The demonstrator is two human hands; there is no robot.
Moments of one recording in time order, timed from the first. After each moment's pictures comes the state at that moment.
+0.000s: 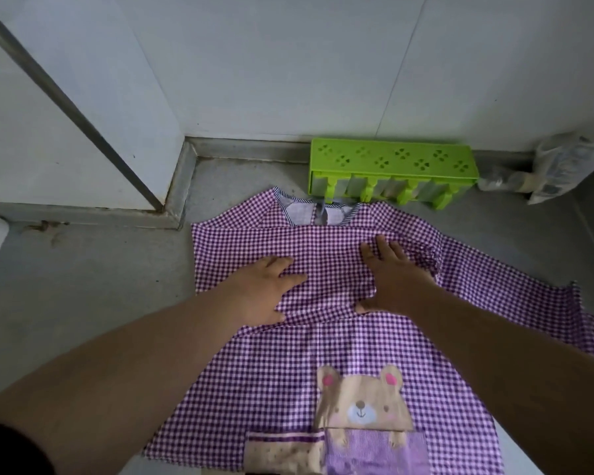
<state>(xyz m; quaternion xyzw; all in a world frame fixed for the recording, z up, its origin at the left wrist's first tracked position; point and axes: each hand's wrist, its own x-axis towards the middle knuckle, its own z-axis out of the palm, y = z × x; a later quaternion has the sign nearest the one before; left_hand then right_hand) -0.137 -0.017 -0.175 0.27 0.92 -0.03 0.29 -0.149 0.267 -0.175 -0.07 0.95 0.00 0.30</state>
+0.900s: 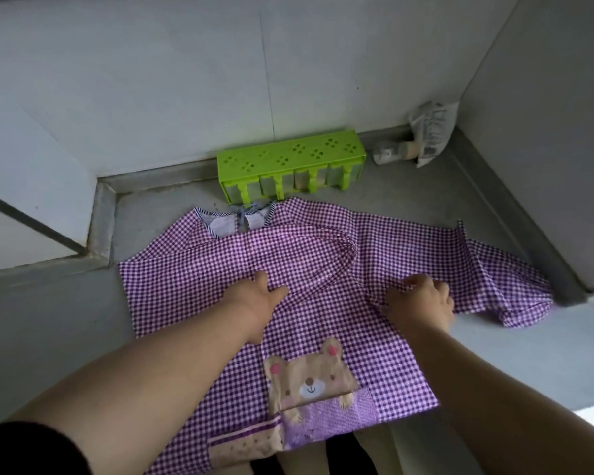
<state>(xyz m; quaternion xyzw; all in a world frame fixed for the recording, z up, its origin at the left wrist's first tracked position) -0.100 0.105 -0.146 0.27 0.87 -0.24 0.34 -0.003 0.372 -0.168 0.46 0.85 -0.24 0.10</state>
